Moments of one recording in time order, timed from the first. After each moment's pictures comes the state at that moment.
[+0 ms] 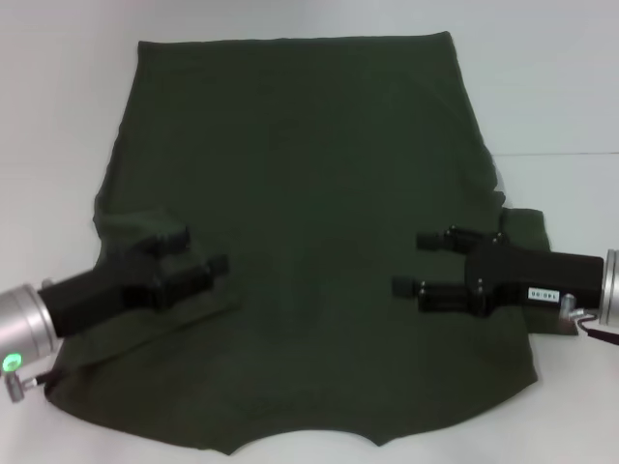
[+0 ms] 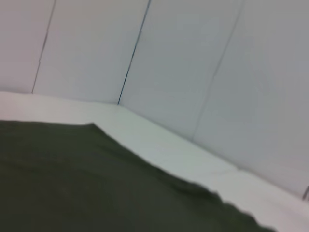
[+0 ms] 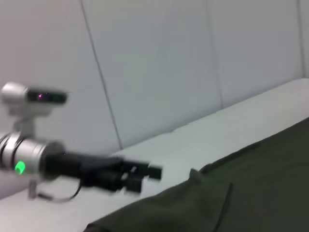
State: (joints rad) left arm -0.54 -2.09 0.47 0.45 1.91 1.37 -1.28; right arm 0.62 2.03 -0.71 -0.48 -1.87 -1.46 1.31
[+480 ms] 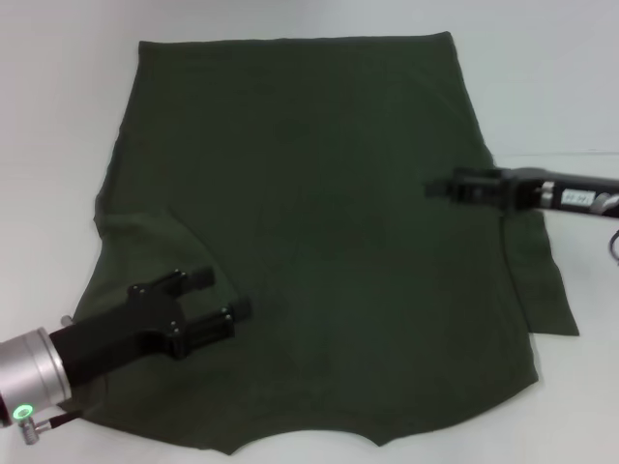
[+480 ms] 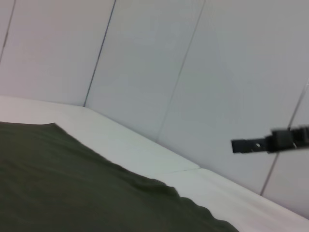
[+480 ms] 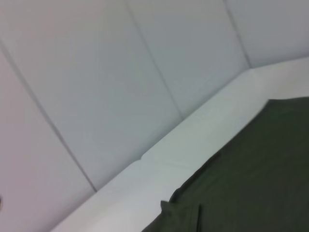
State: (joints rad) left arm -0.49 -2.11 0.47 0.42 1.92 1.47 -1.18; right arm 0.70 1.95 -0.67 -0.50 -1.87 -1.42 1.76
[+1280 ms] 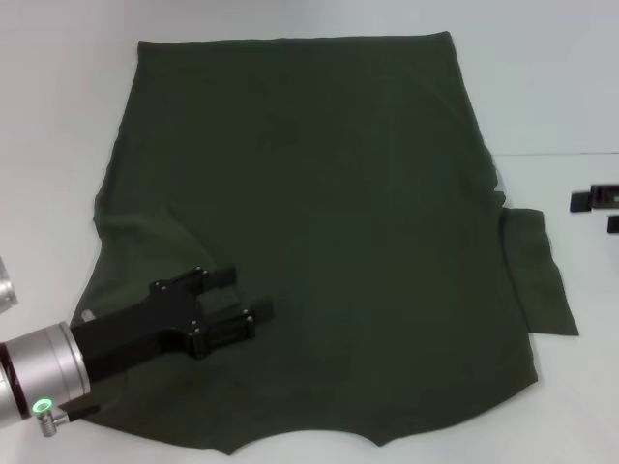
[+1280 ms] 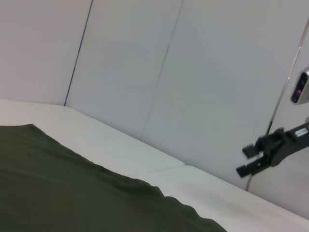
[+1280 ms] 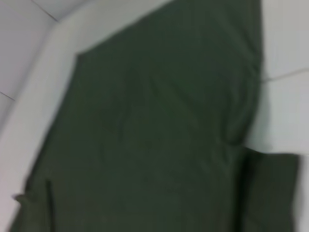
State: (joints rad) left arm -0.52 -2.12 0.50 0.40 1.92 1.47 -1.16; right arm 0.68 1.77 -0.61 -0.58 -2.25 -1.37 2.40
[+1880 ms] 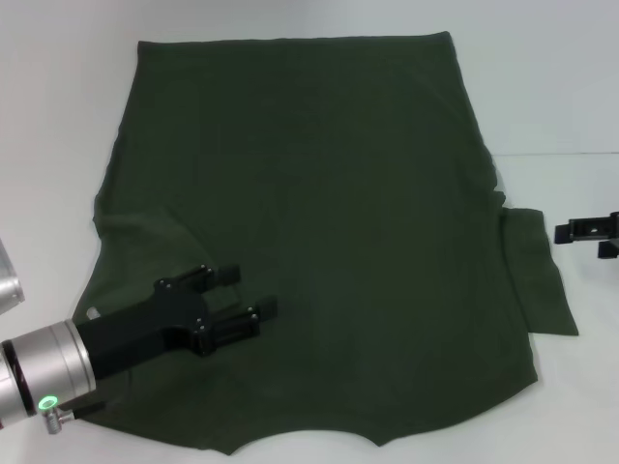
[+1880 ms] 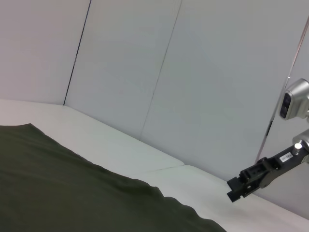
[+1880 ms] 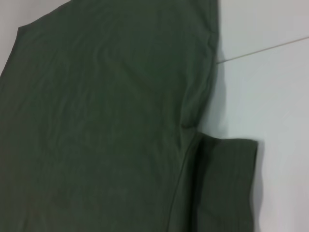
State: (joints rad) left arm -0.53 -2.12 0.50 0.40 1.92 1.46 -1.16; right arm 0.73 1.79 -0.64 -0.45 -2.35 -1.16 2.35
